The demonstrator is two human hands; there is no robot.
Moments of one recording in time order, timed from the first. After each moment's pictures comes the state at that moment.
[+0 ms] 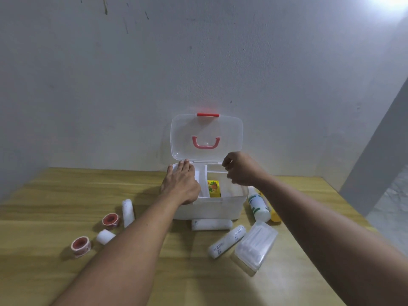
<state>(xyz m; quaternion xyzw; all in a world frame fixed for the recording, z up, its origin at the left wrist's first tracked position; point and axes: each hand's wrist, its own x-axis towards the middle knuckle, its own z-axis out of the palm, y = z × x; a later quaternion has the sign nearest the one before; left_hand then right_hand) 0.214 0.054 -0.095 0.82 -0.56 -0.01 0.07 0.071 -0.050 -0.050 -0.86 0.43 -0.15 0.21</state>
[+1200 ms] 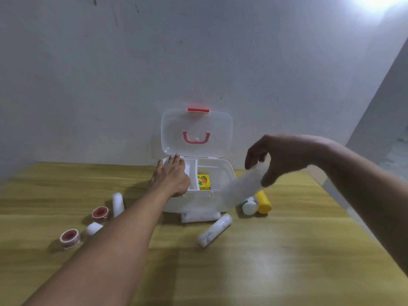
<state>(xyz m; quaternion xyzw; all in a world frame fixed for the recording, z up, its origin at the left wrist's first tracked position) 0.212 0.056 -0.092 0.83 -0.56 -0.01 0.06 -0.027 0.005 0.058 -0.93 0.34 0.08 0.08</state>
